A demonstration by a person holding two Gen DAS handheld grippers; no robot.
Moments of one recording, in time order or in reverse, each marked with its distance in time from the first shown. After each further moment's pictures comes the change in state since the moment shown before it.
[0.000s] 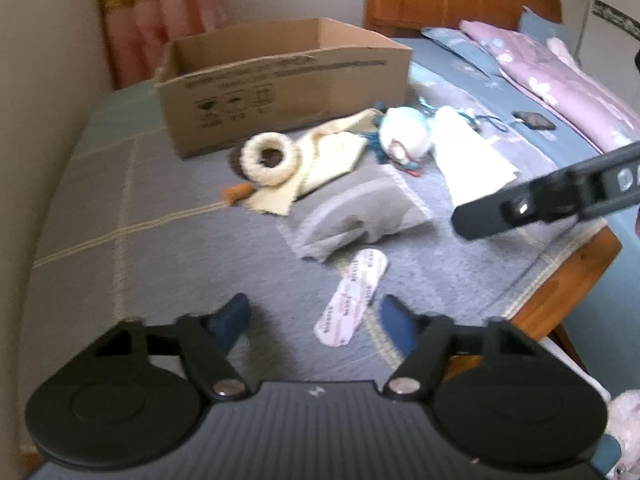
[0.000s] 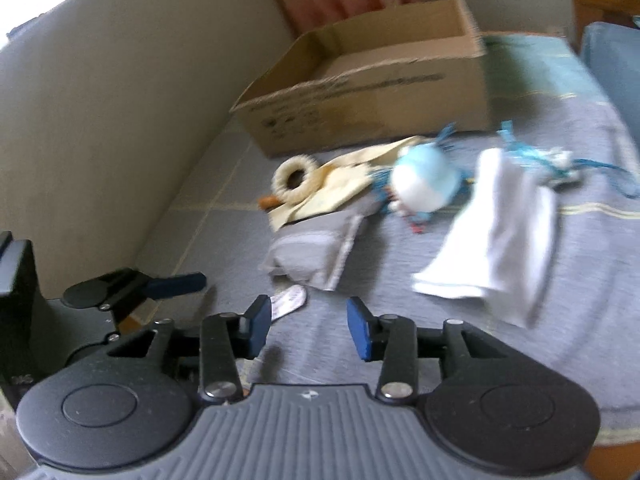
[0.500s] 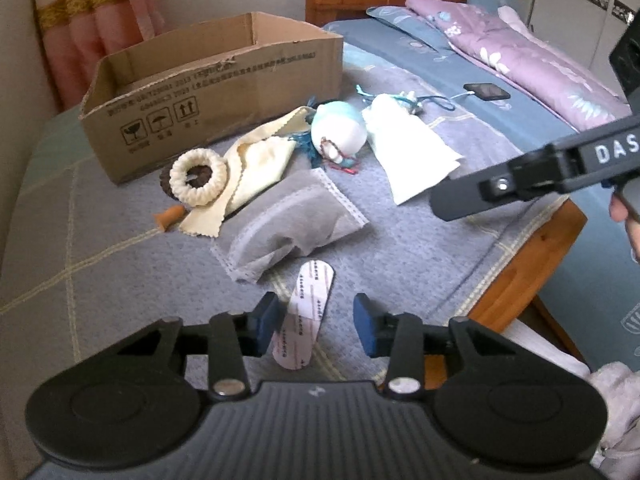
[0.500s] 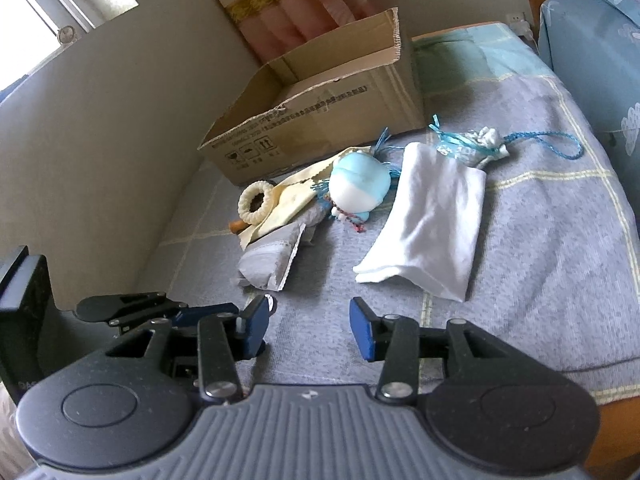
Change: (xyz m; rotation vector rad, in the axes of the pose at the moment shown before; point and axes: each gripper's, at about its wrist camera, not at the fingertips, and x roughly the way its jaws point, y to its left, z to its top) left arm 0.007 -0.020 0.016 0.116 0.052 -0.099; right arm -0.028 -0.039 -0.016 0.127 -0.074 0.020
